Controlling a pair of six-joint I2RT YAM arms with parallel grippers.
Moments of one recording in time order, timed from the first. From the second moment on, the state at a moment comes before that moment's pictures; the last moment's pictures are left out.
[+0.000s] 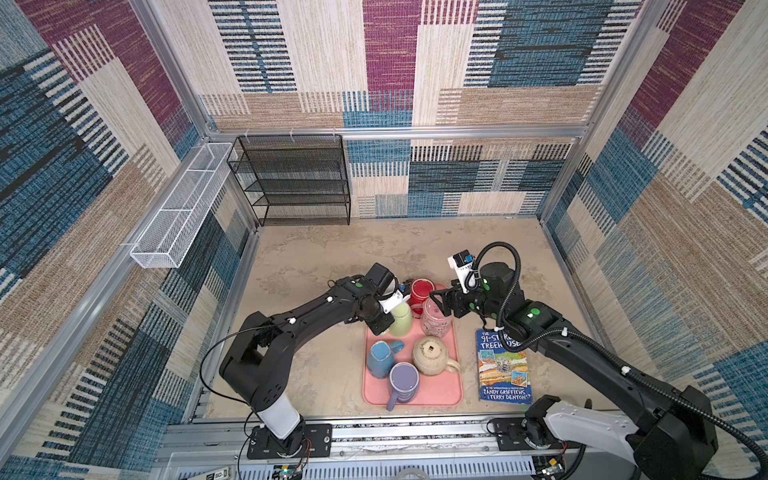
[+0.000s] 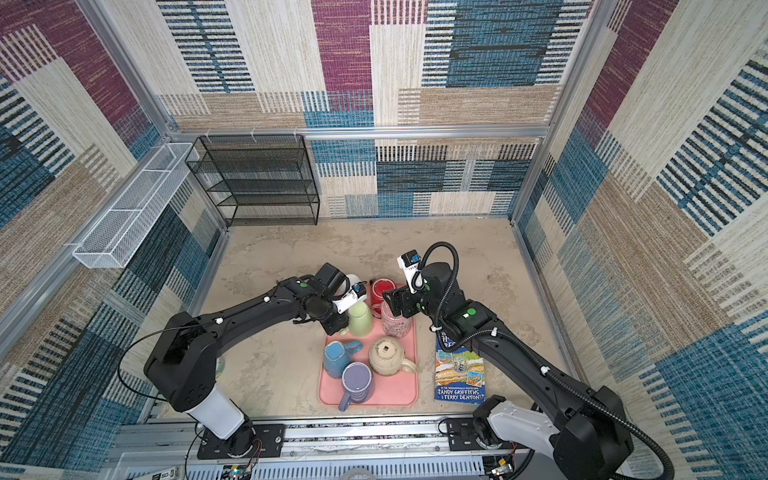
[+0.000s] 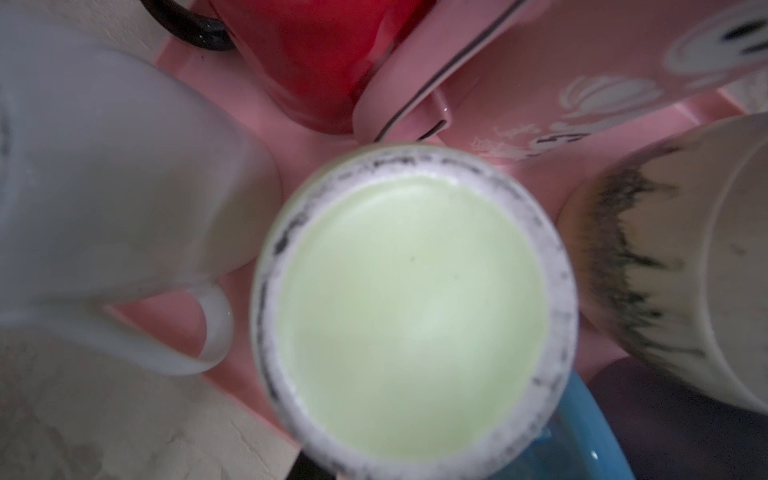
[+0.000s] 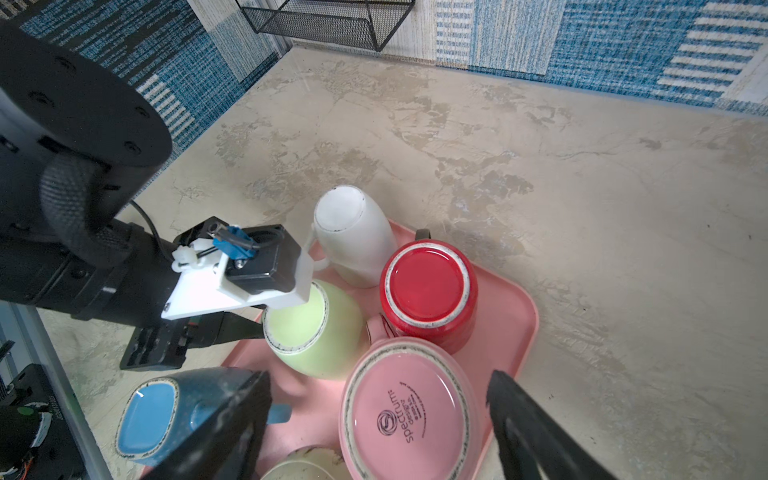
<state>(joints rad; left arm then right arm) -0.65 1.67 1.16 -0.71 0.11 0.32 0.57 1.12 0.86 -0.28 -0.15 0.17</state>
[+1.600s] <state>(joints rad) -0.65 1.40 1.13 -0.68 0.15 0.13 0.57 0.93 0.79 -0.26 -0.25 0.20</state>
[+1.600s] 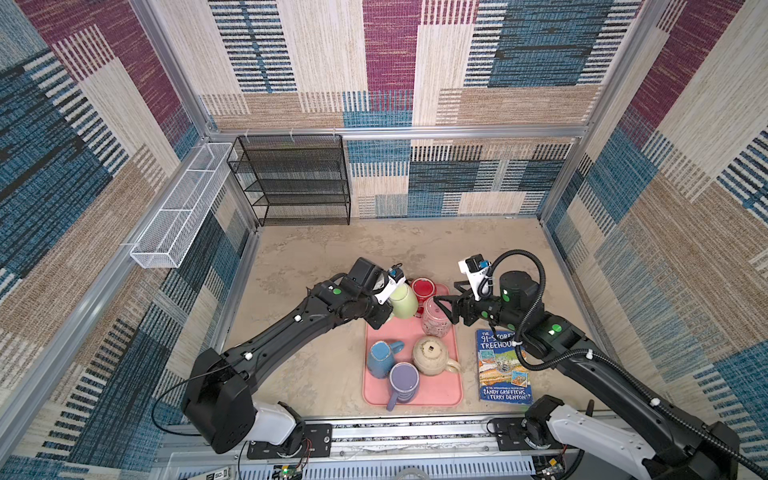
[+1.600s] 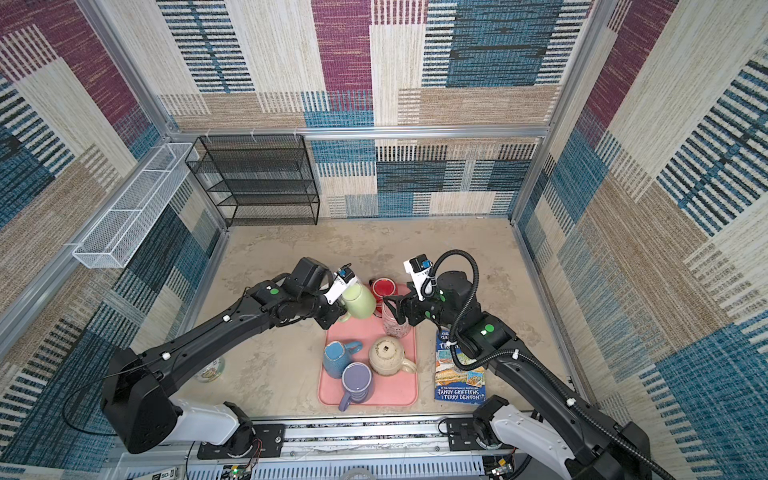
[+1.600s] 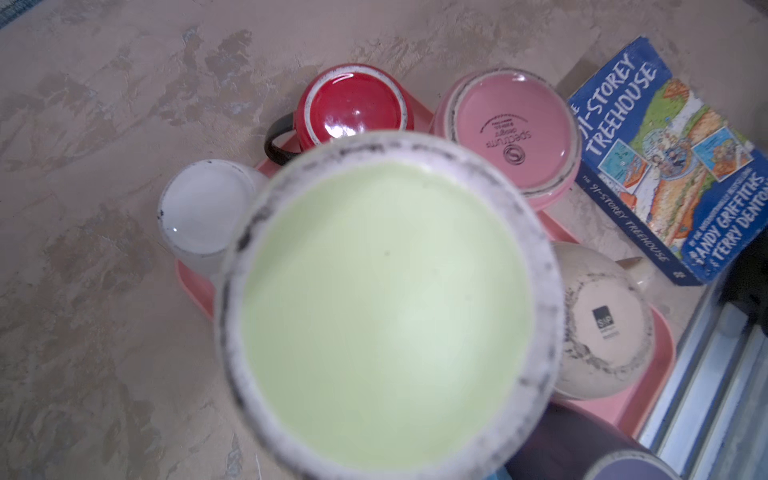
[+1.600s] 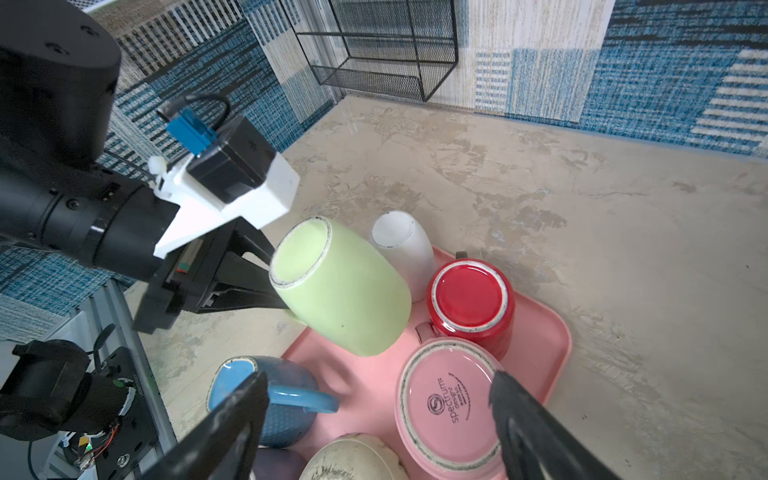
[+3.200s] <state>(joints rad) -0.43 1.33 0.85 0.85 0.79 -0.92 0.45 1.25 0.72 0.87 -0.79 0.79</state>
